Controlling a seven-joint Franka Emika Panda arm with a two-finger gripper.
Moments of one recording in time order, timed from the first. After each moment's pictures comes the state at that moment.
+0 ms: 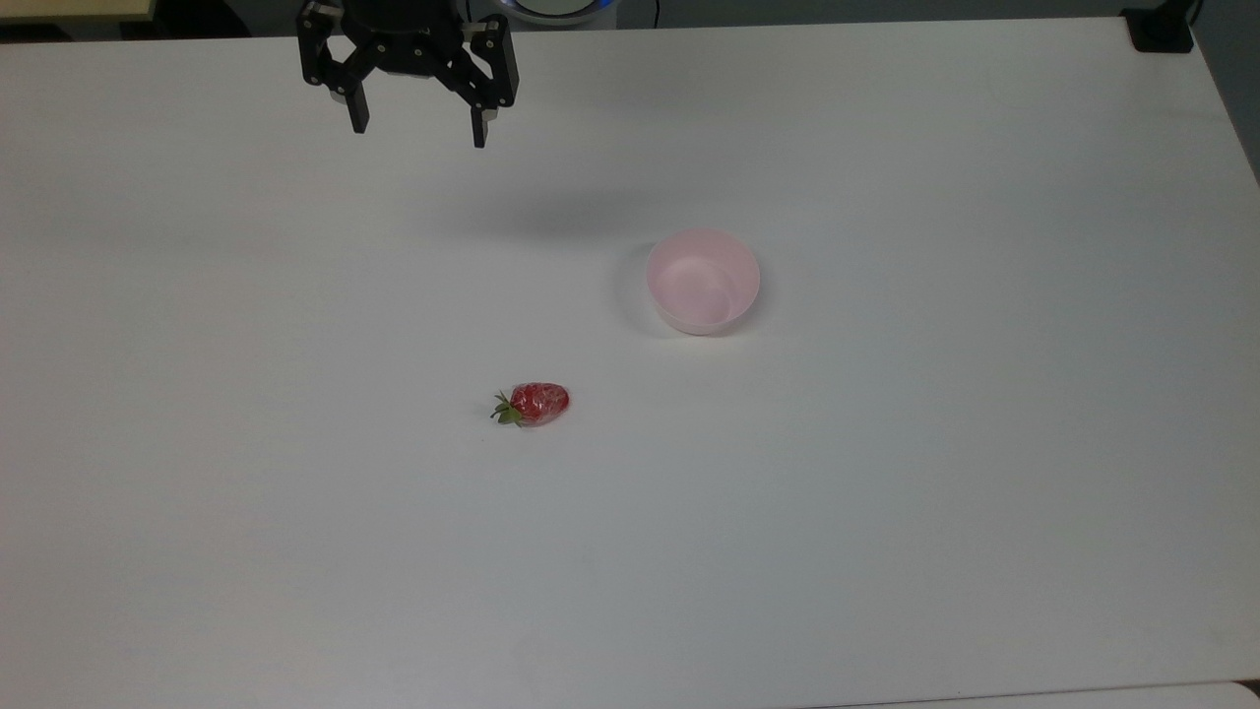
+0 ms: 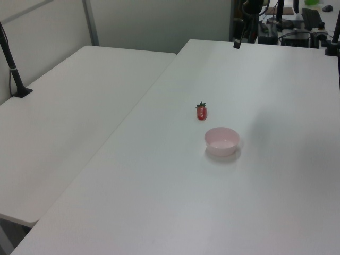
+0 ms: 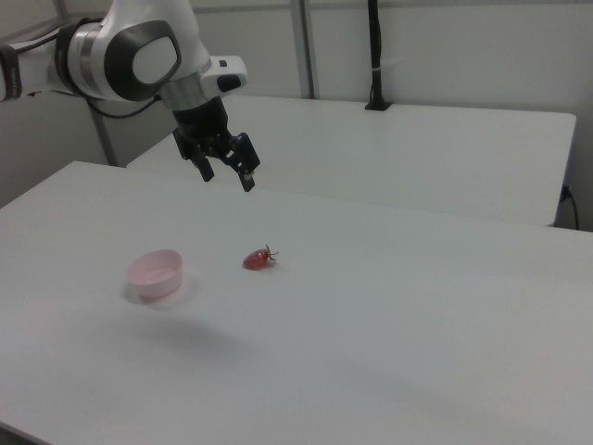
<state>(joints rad) -0.04 0.01 -0.03 -1.74 -0.04 1.94 0.02</state>
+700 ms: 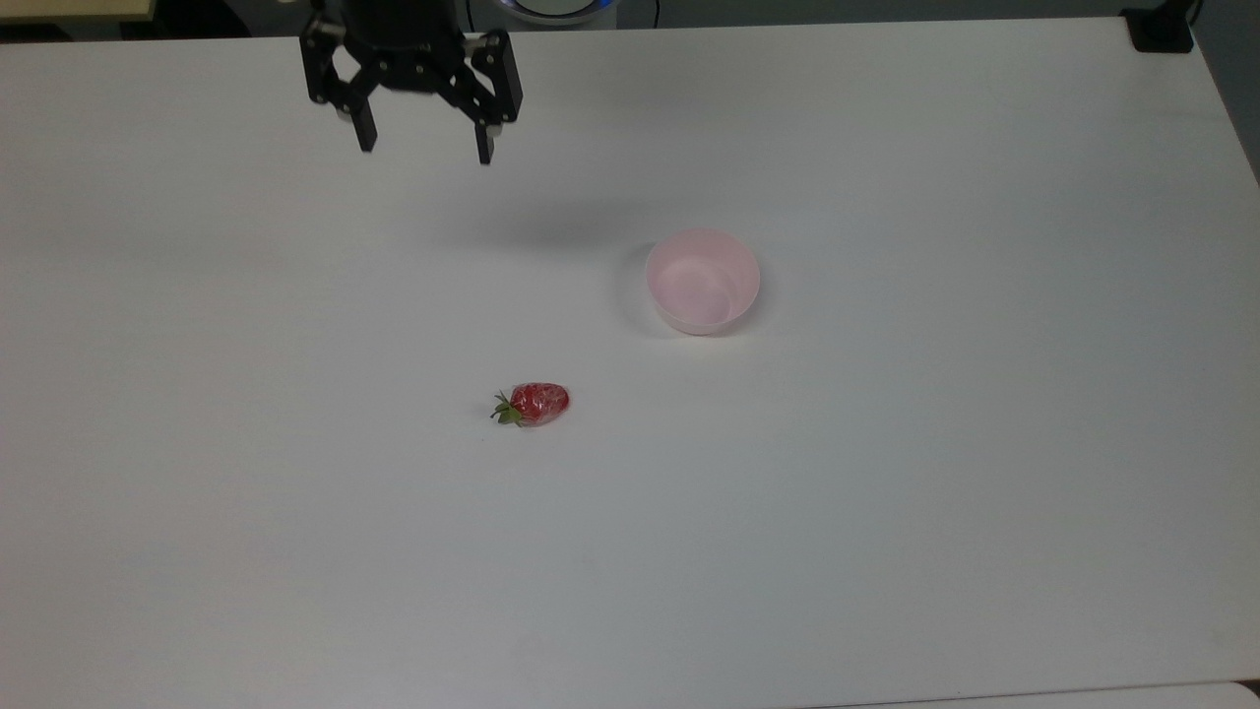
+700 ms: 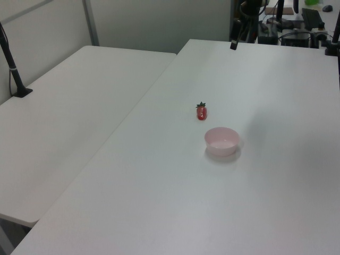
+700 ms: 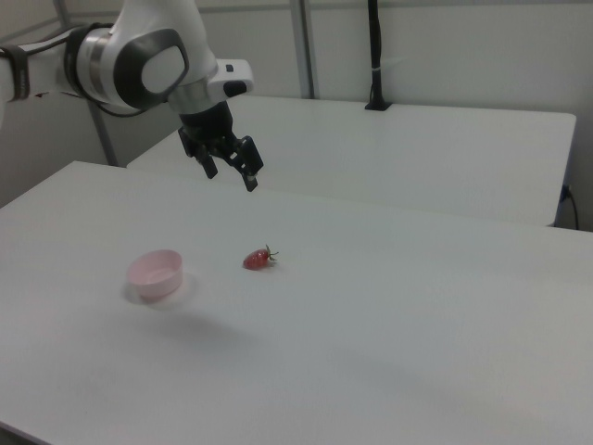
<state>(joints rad) -0.03 0.04 -0.04 -1.74 0.02 2.01 0.03</state>
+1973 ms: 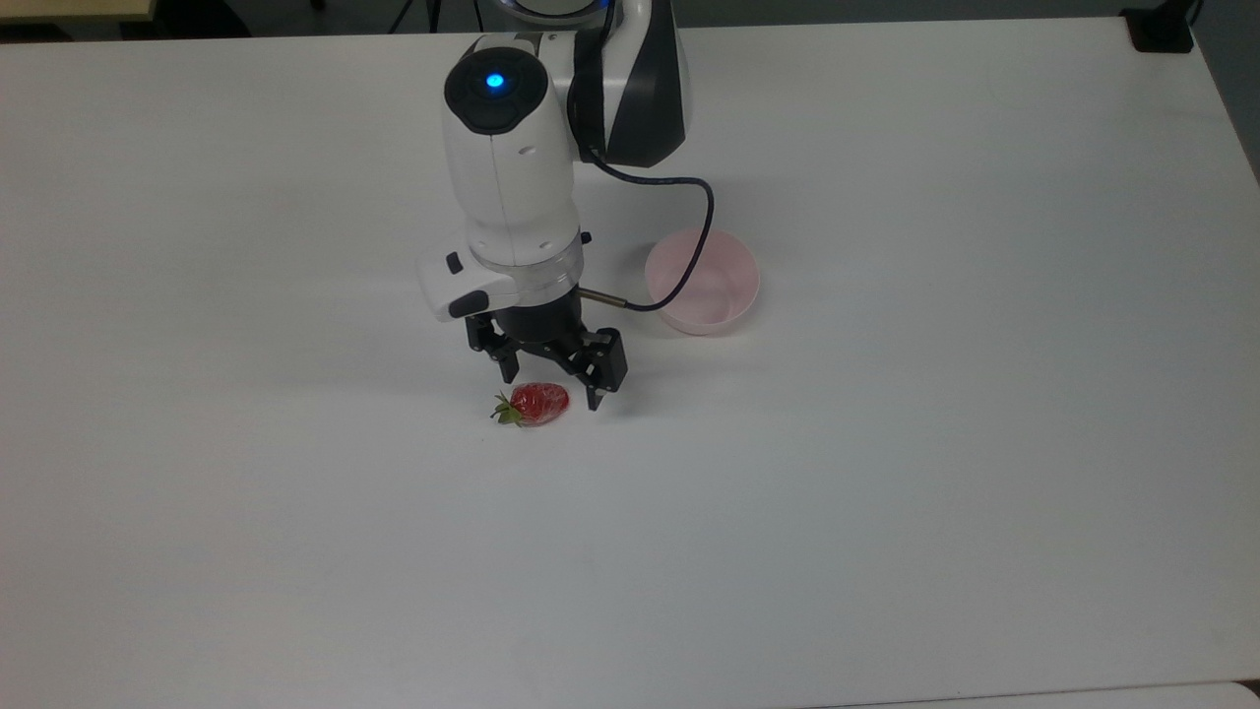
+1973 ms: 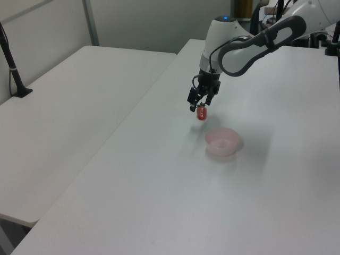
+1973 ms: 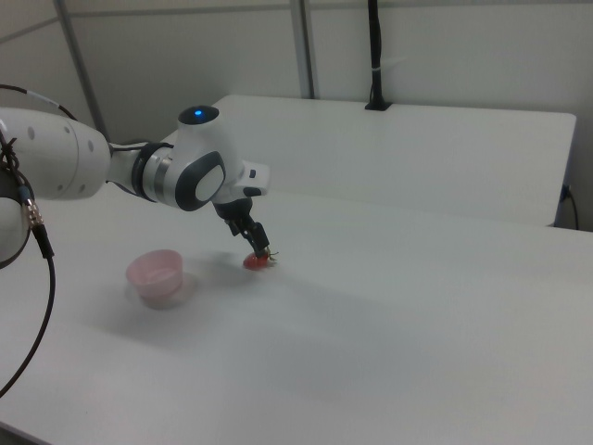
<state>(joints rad) 0.12 0.49 -0.08 -1.69 0.12 2.43 0.35</state>
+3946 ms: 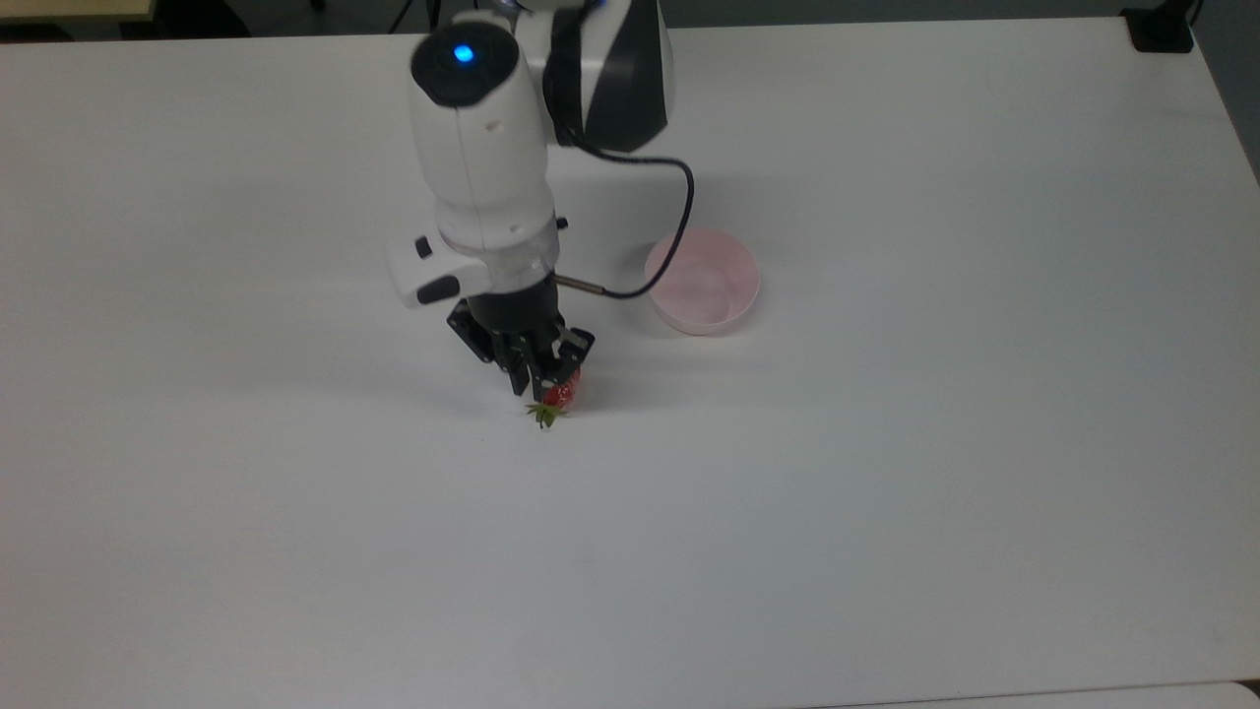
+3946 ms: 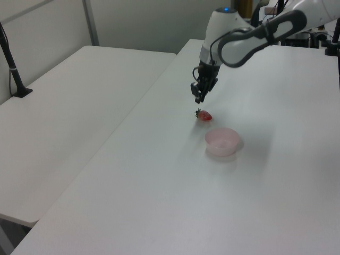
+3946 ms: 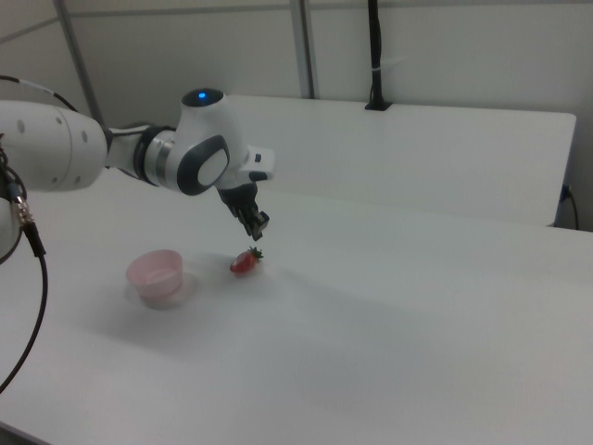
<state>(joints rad) 0.12 0.46 -0.11 -1.66 0.14 2.36 0.29</state>
